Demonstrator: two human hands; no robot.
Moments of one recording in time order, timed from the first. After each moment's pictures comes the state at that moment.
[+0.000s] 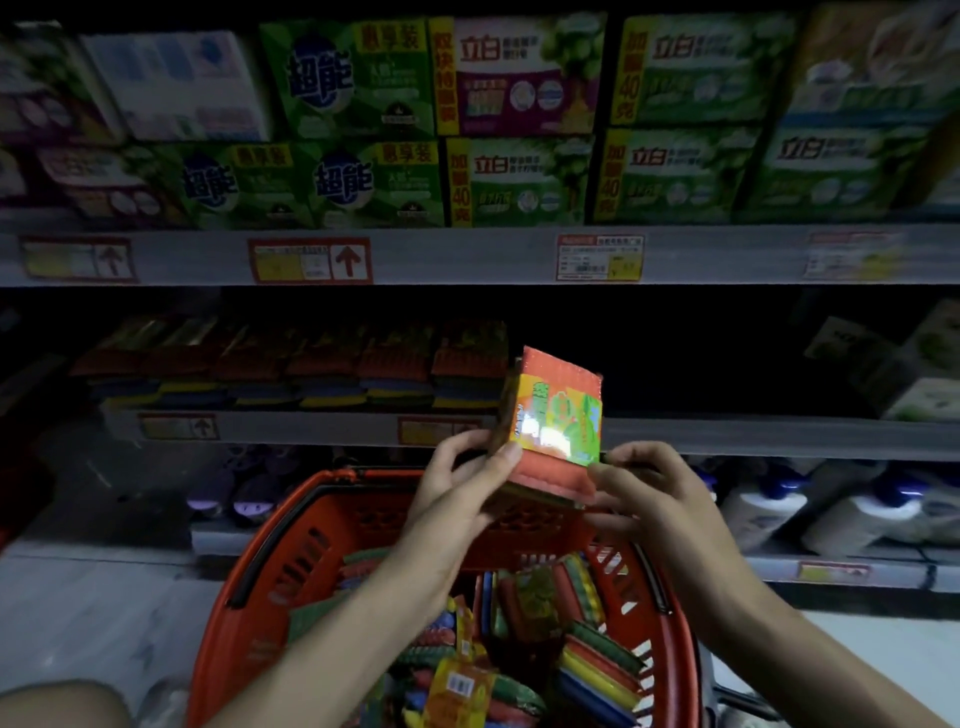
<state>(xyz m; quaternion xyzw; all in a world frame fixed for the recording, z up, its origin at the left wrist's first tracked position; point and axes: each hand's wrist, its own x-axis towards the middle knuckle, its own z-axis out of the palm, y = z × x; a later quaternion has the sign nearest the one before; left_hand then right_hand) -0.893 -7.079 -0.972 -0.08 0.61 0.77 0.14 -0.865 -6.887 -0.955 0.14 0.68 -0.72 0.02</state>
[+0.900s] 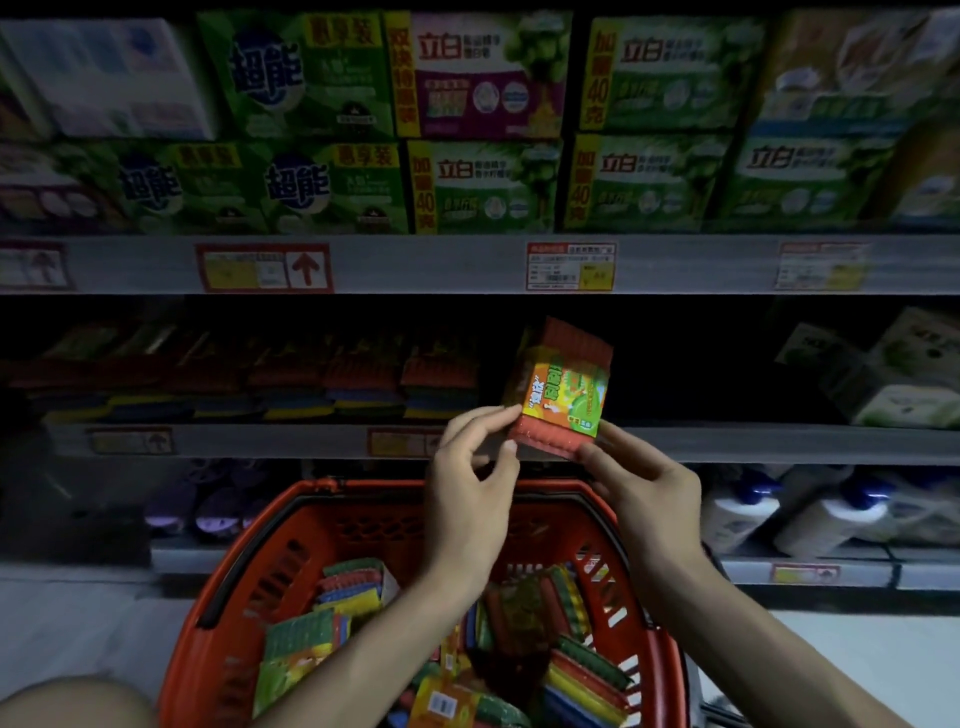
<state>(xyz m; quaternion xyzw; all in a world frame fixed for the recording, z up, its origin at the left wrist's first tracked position) -0.917 -7.031 -0.979 0.03 0.78 0.61 -0.11 -0.903 -6.876 -0.984 0.17 0.66 -0.72 -0.12</state>
